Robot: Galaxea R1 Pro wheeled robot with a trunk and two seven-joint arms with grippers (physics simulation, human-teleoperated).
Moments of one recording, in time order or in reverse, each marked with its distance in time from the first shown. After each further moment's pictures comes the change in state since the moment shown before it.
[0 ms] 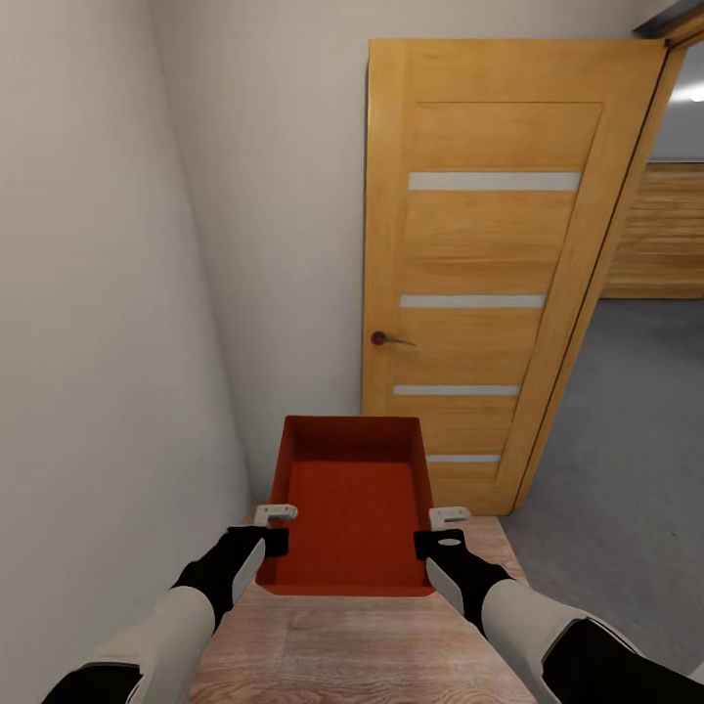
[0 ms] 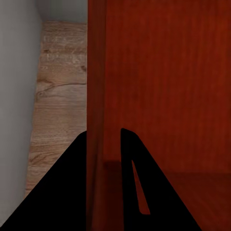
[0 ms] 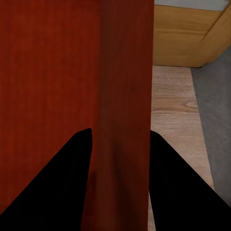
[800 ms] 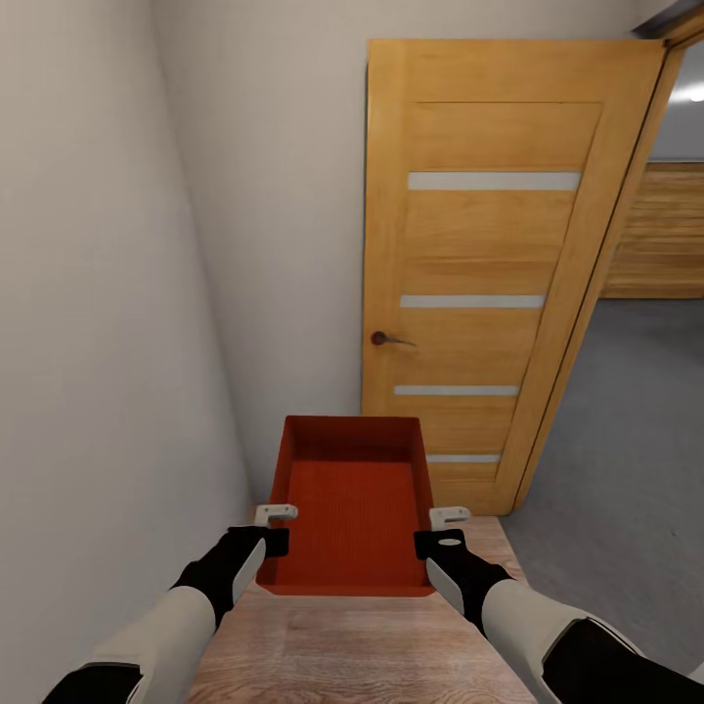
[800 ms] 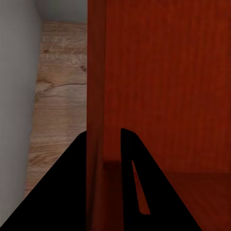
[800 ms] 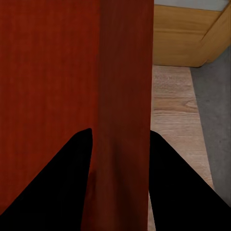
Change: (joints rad) left arm 0.000 -0.001 0.000 0.000 -0.001 0.000 0.001; right arm 0.000 -0.001 0.003 -0.001 -0.003 0.000 -0.001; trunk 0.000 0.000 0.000
